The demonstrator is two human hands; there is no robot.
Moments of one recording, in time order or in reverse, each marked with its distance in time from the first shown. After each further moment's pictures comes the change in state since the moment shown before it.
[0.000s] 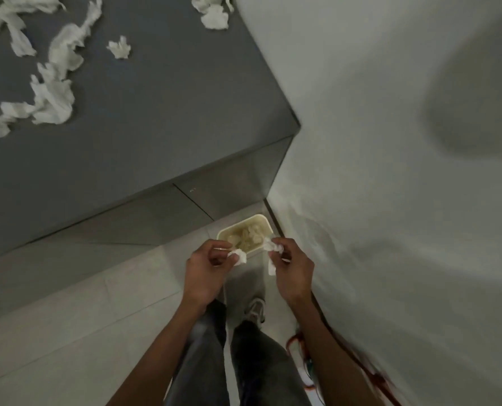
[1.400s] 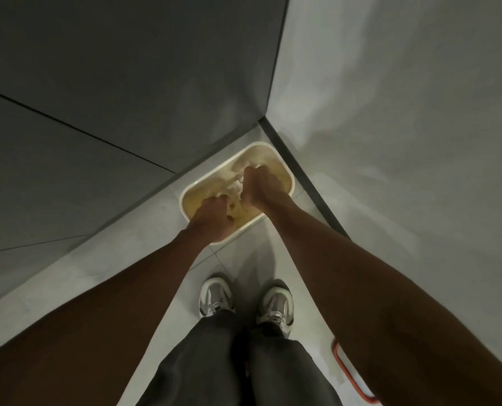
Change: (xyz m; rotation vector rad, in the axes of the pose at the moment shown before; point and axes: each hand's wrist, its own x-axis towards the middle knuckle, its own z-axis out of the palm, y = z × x) left_hand 0.325 -0.371 0.201 0.978 -0.514 0.083; right_hand 0.258 0.296 0.275 -0.728 -0.448 0.021
